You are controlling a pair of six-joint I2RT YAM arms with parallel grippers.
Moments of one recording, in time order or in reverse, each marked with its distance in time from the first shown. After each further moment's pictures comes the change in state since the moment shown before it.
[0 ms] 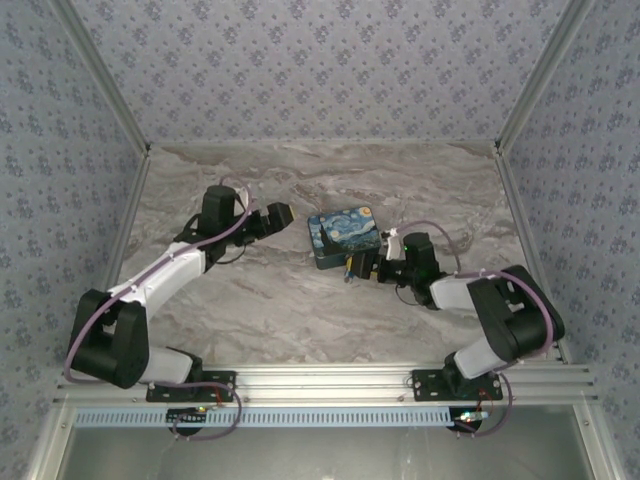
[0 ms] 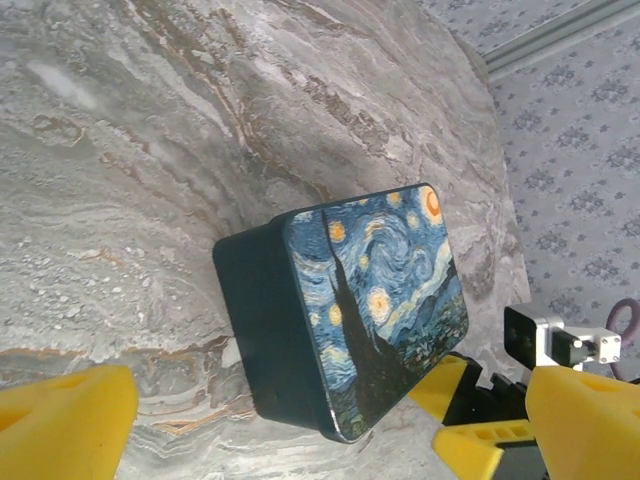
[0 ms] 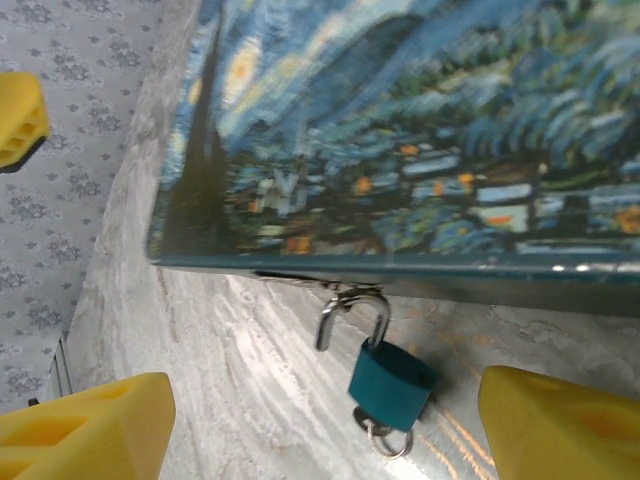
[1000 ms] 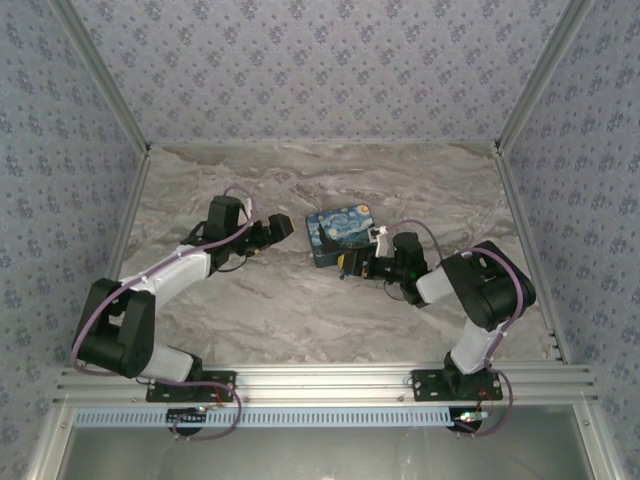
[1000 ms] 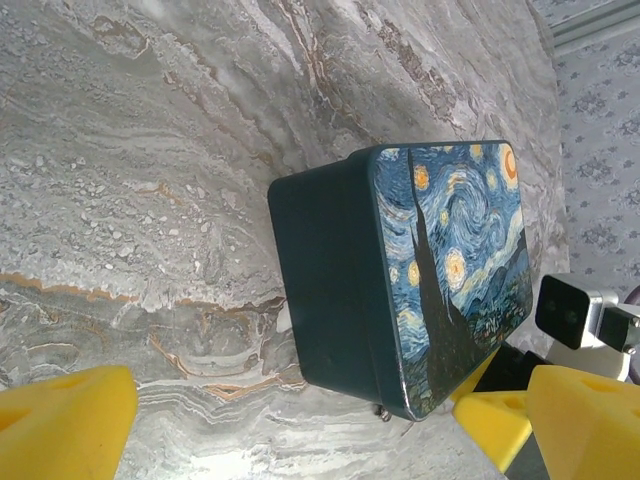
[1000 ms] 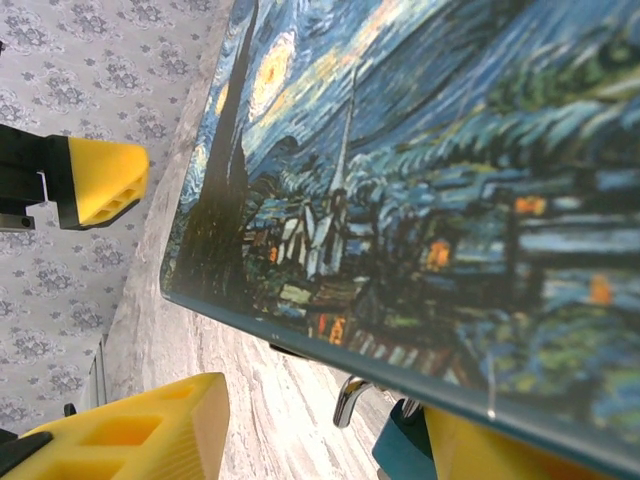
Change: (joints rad) left arm 0.000 0.057 -0.065 0.027 -0.013 -0.031; right arm 0.045 0.202 0.041 0.283 -0.037 0.090
